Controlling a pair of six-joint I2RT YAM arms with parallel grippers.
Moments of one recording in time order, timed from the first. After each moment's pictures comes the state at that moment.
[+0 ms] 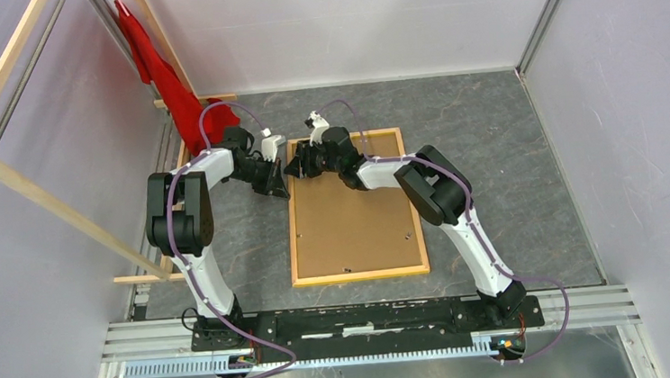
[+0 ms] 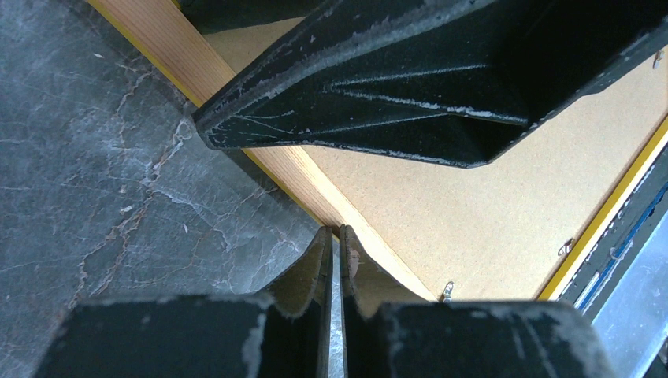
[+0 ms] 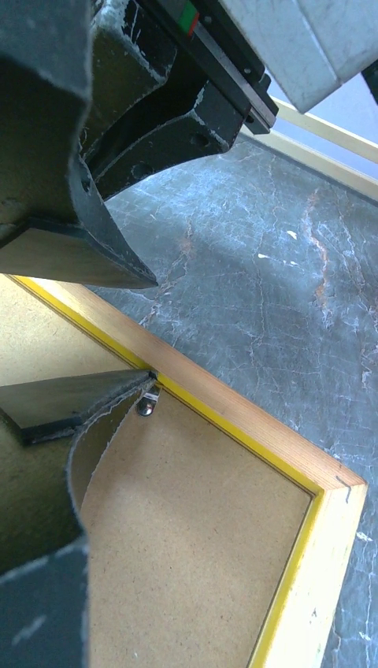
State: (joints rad) left arm -0.08 1.92 1.23 -0.61 0.71 0.36; right arm 0.70 2.40 1.58 0.48 -0.32 0.55
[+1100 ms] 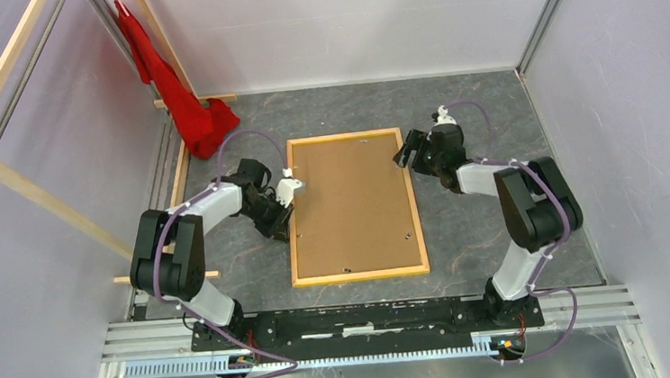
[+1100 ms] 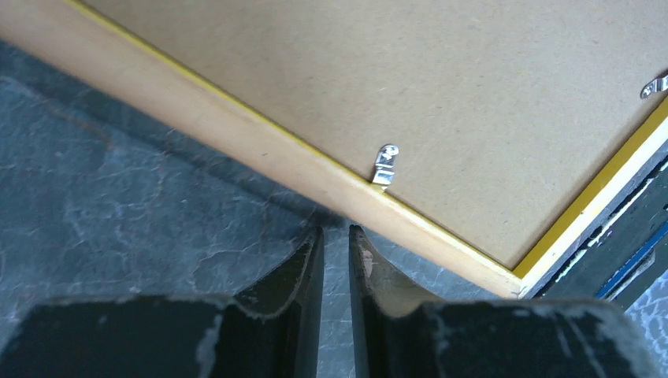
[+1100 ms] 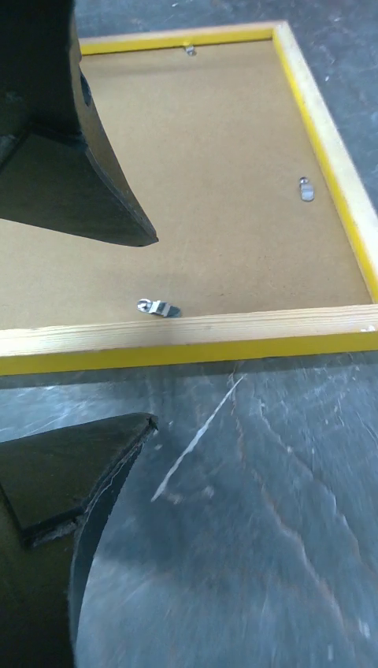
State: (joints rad) left arm -0.22 1.61 0.88 -0.67 0.50 0.56; right arm 0.24 1.71 0.80 0.32 -0.07 0.55
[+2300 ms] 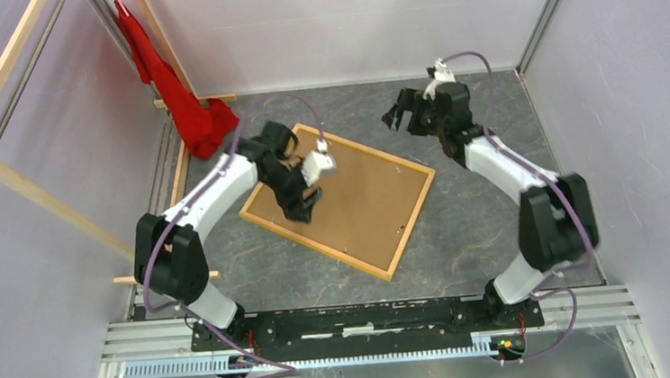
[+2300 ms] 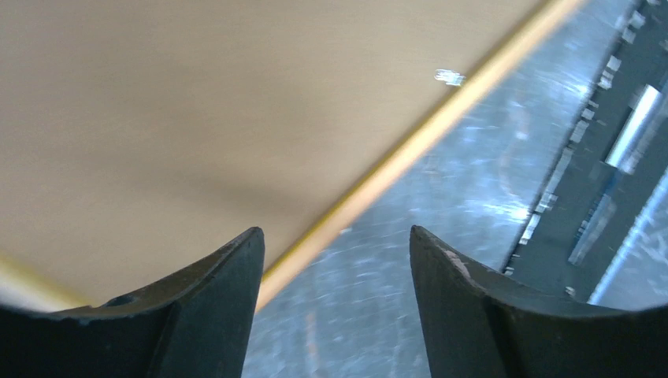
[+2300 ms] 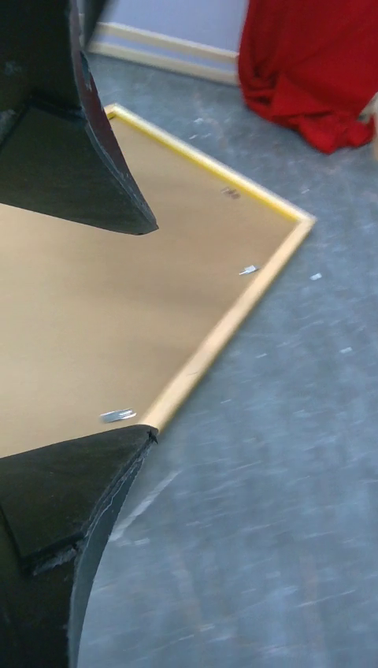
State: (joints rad) left arm -0.44 1.60 1.29 -1.00 0.50 0.72; right arm 0.26 1.62 1.13 0.07 -0.17 0.47
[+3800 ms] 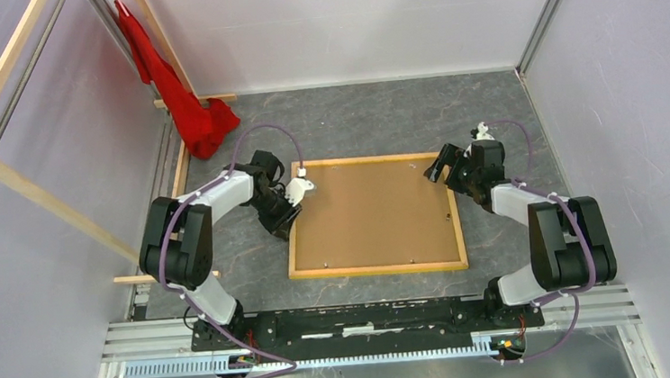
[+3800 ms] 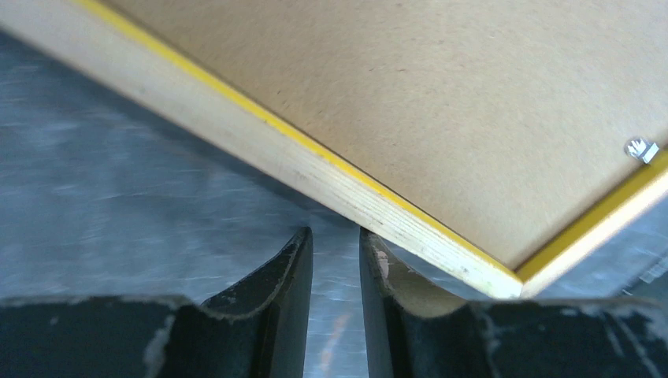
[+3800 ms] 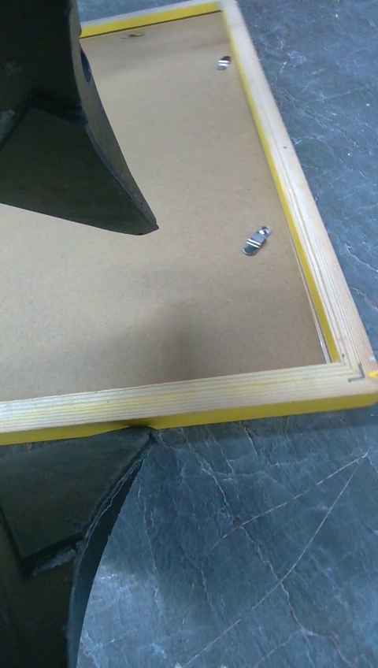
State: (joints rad) left arm -0.31 1.69 1.00 -0.77 0.36 0.65; right arm 0.05 1.47 0.59 0.19 -0.18 0.52
